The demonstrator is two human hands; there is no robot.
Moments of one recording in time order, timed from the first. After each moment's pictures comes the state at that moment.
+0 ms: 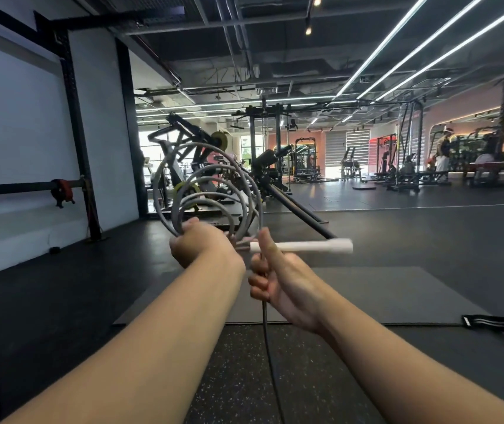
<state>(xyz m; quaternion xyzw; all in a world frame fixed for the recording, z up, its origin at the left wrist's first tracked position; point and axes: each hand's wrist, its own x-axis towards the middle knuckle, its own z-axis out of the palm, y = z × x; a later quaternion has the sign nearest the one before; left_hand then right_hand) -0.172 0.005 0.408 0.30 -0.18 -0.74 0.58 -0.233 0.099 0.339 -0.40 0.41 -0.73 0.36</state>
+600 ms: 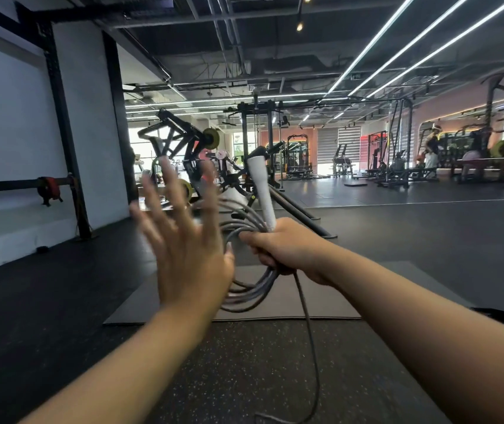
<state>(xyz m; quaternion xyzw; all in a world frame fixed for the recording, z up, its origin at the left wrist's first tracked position) -0.125 0.022 0.369 0.20 -0.77 0.12 0.59 -0.243 0.122 0.393 -0.45 0.72 -0.50 0.14</state>
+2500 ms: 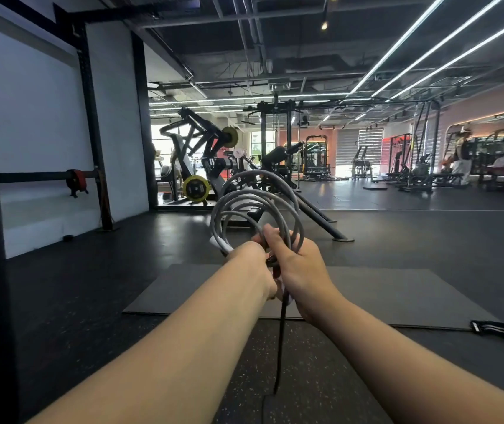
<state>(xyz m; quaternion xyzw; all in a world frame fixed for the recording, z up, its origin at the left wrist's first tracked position) -0.163 0.047 0.391 0.29 -0.37 -0.86 0.23 -0.213 0.101 0.349 -0.39 0.57 -0.72 0.06</state>
